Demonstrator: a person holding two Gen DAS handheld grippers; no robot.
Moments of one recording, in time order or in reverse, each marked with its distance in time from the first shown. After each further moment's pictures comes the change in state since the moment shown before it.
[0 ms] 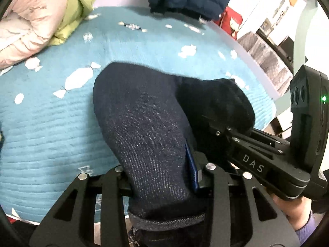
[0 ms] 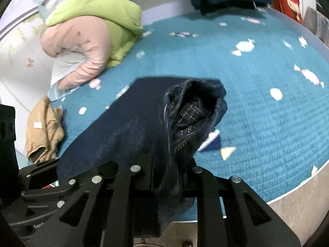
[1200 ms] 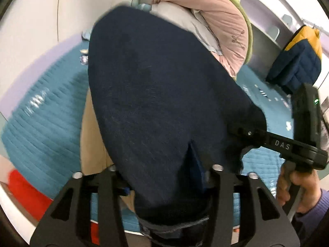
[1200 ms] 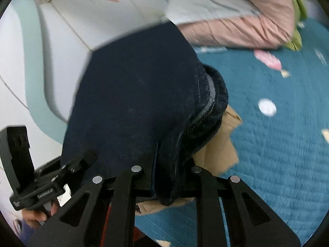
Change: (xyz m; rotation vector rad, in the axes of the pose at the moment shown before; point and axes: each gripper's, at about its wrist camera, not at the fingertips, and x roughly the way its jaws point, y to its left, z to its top) left arm -0.225 0.435 -0.120 -0.417 -0.289 0.361; right arm 0.245 0.403 0.008 -0.230 0.232 0.486
